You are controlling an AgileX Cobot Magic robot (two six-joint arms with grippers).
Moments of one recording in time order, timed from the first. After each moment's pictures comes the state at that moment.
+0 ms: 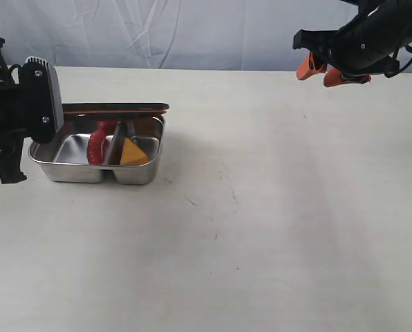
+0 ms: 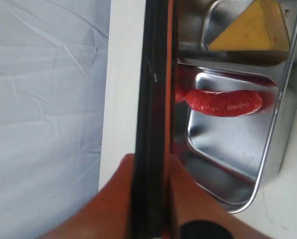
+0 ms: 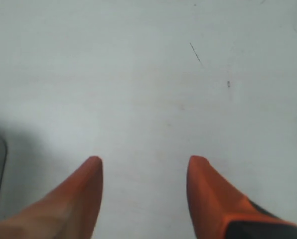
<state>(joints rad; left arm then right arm) -0.24 1.31 -0.64 -0.25 0.02 1.56 0.25 1.84 -1.40 0.44 0.66 -0.14</state>
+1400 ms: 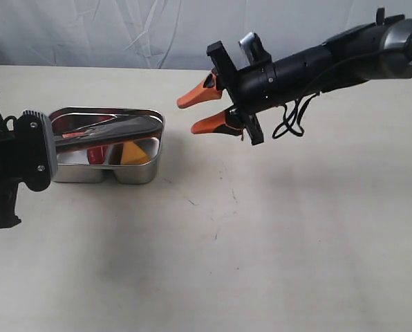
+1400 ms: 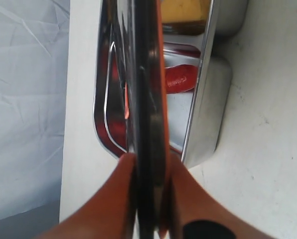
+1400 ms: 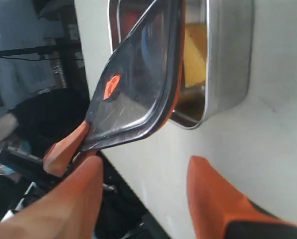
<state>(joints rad) -0.24 1.30 -0.44 -0.30 -0.09 1.56 0.41 2.10 -1.40 1.37 1.10 -0.43</state>
